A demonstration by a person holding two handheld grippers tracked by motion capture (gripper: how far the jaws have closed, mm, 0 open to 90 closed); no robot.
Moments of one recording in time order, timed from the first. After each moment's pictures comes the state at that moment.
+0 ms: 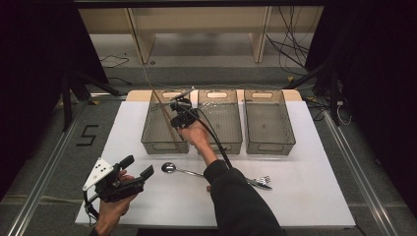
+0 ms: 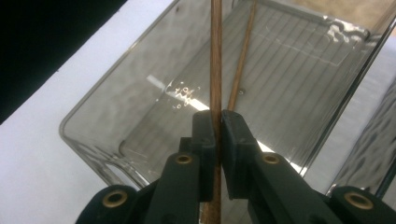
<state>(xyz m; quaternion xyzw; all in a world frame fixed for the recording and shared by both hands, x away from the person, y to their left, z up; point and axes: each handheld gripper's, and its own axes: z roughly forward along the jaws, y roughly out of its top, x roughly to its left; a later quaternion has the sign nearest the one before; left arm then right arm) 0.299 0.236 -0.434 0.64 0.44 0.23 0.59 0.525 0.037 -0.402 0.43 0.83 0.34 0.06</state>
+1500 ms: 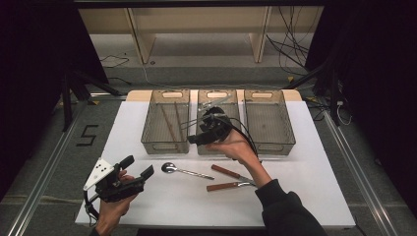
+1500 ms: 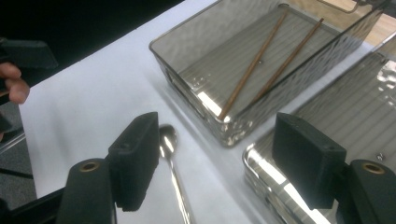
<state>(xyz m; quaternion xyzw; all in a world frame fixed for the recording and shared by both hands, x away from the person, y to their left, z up) 0.300 0.236 -0.435 0.64 0.45 0.23 0.58 0.450 -0.063 -0.358 0.31 0.87 0.39 0.05</state>
